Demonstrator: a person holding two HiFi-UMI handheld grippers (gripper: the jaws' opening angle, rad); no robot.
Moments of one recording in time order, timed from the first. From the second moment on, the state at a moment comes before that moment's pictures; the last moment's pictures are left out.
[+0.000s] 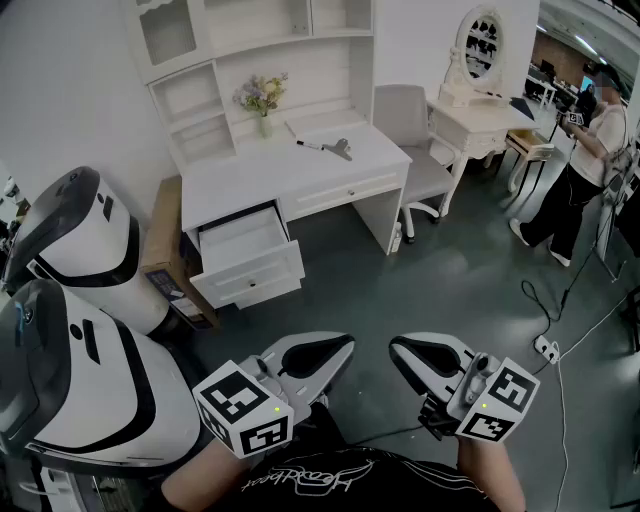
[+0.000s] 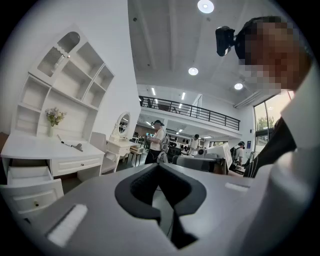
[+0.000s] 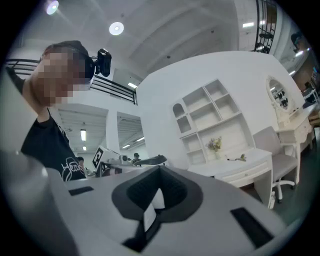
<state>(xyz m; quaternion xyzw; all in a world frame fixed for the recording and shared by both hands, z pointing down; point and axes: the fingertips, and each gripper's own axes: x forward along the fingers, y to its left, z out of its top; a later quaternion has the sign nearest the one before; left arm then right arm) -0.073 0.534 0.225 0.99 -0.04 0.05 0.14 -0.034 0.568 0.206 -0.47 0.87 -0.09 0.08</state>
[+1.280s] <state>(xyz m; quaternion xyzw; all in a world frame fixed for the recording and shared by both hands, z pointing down) -0.050 0.210 0.284 0.97 -0.08 0.06 0.20 0.008 0.251 0.279 -0.46 0.86 -0.21 0.08</state>
